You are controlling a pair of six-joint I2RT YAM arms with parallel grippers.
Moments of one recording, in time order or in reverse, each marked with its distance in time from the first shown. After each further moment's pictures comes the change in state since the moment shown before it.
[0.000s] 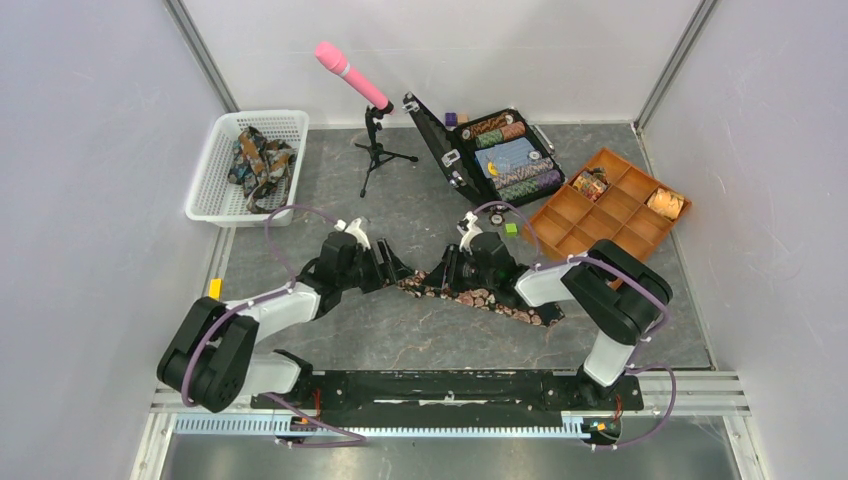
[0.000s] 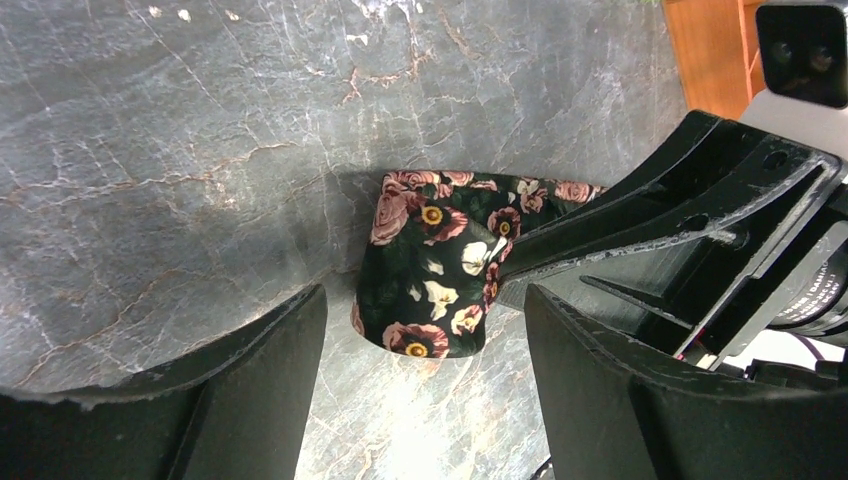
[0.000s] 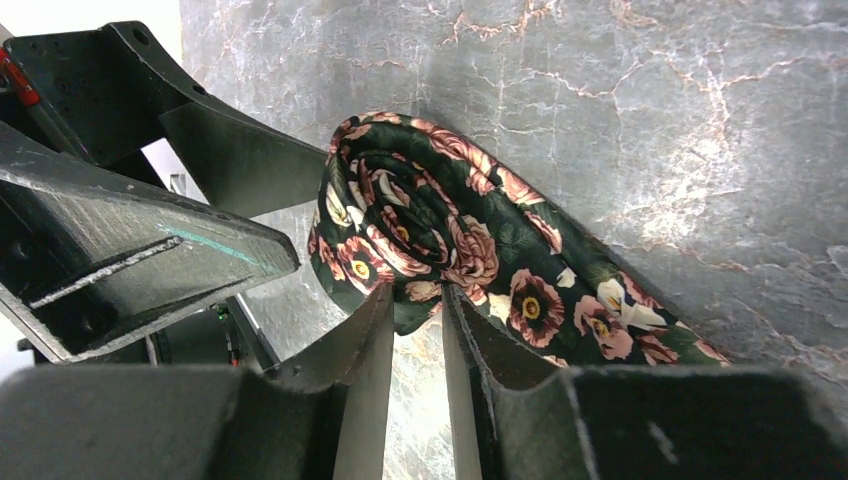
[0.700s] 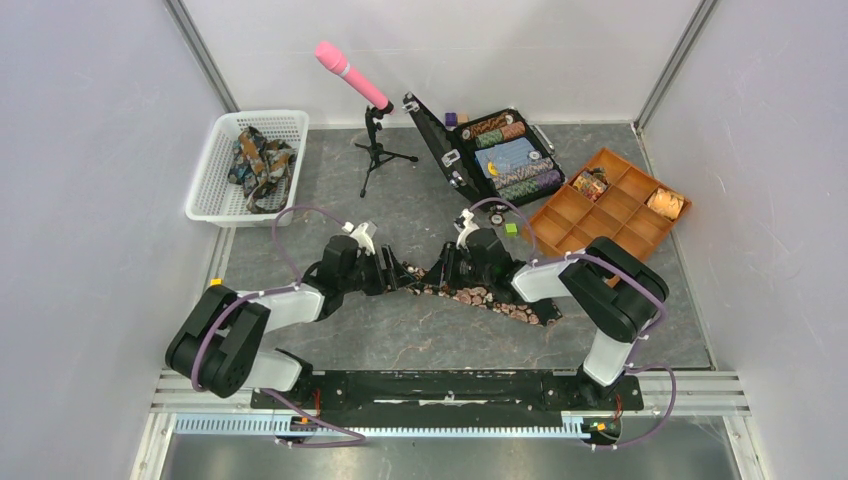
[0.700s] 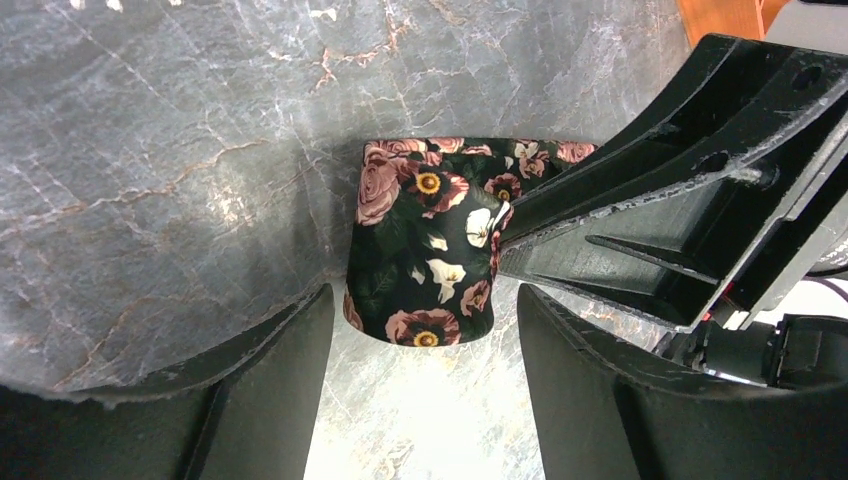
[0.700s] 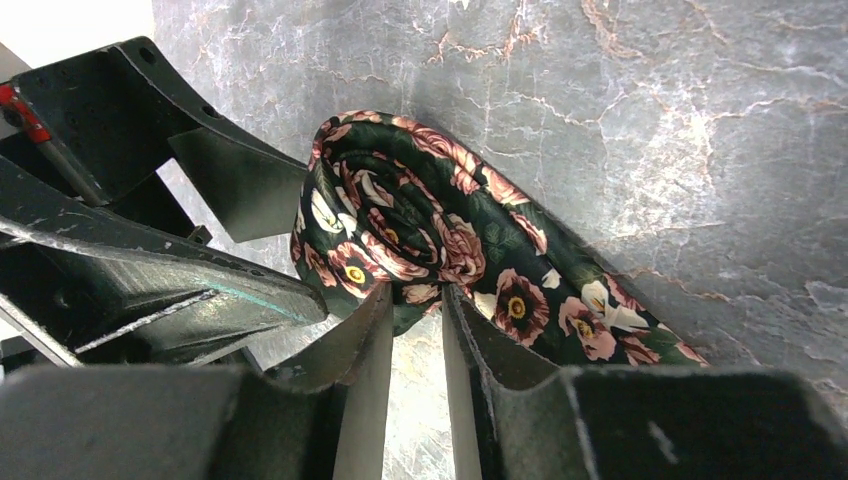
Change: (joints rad) left arm 0.000 0.088 -0.036 0.131 0.083 0.072; right arm -0.003 0.022 0.049 -0.064 0.021 -0.040
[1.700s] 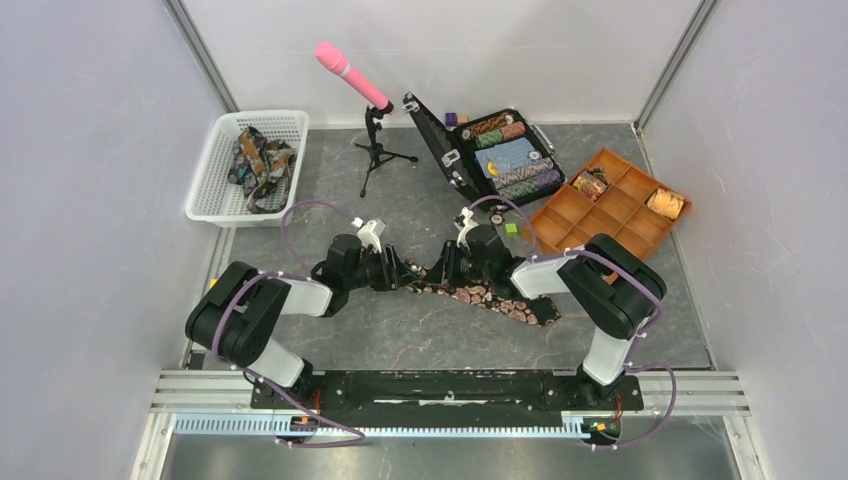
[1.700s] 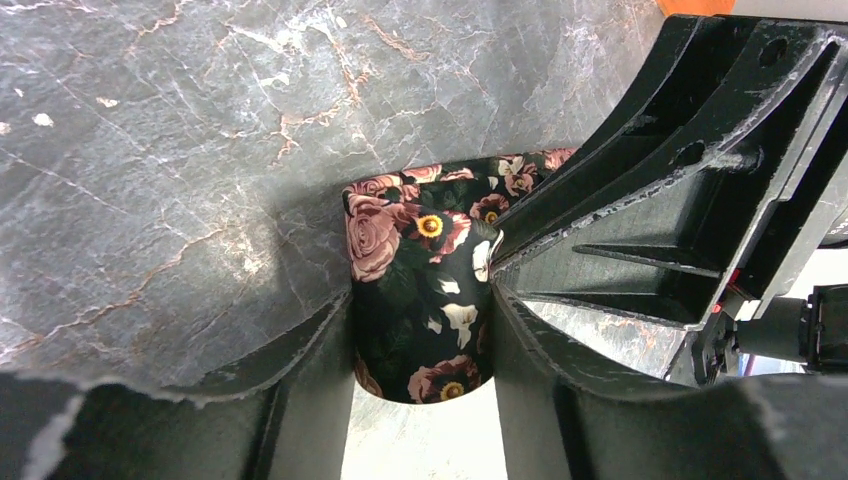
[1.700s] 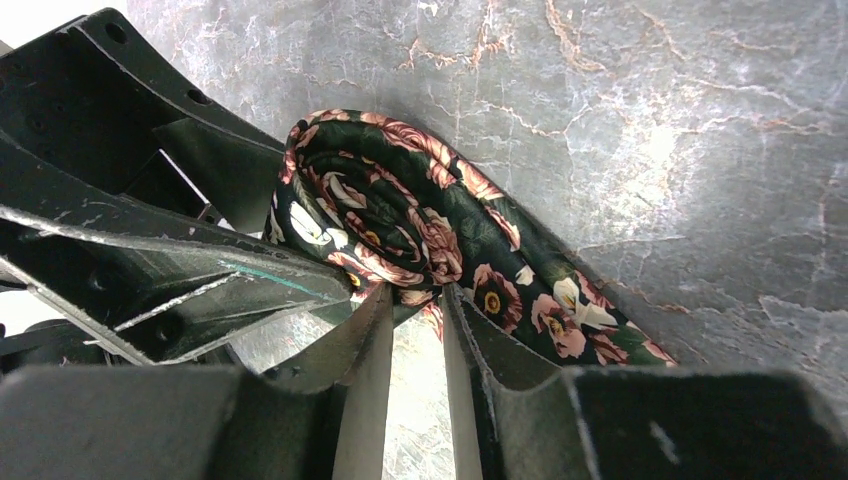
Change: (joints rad) left arm 0.000 0.154 -0.001 0.237 0.069 0.096; right arm -0.023 0.020 0.029 -0.050 -0.015 -0.031
